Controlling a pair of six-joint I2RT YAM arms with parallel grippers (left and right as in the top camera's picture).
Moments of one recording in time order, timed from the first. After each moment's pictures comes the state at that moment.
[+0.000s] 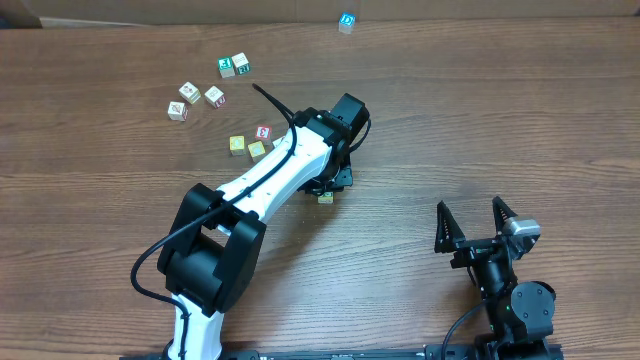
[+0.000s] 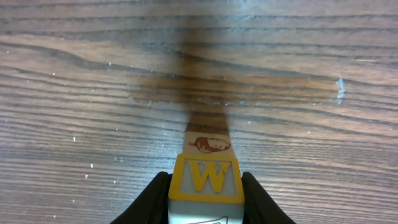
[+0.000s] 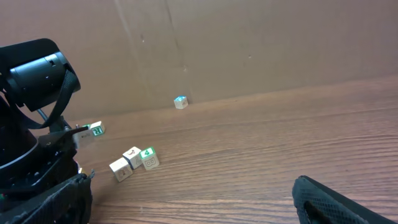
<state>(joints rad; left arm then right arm) -0.61 2.06 1.58 -1.00 -0.05 -0.70 0.13 0.01 0.02 -0.04 -0.03 0.23</state>
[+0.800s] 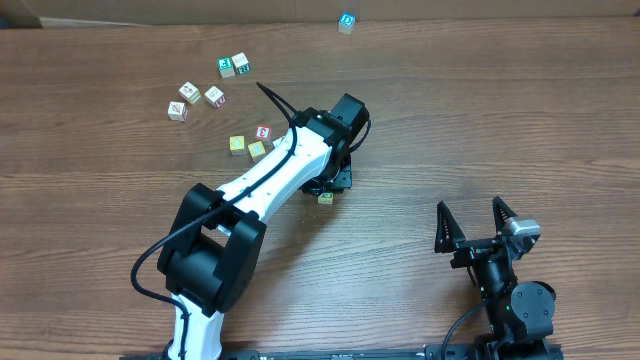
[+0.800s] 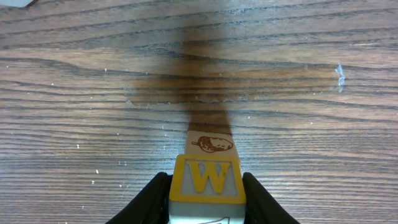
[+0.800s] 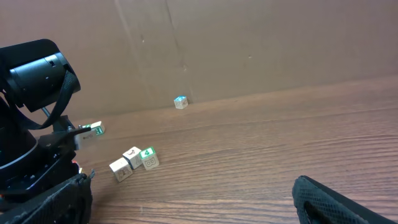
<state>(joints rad) -0.61 2.06 1.58 -1.01 -0.05 -0.61 0.13 0.01 0.02 -0.03 -0.03 0.23</state>
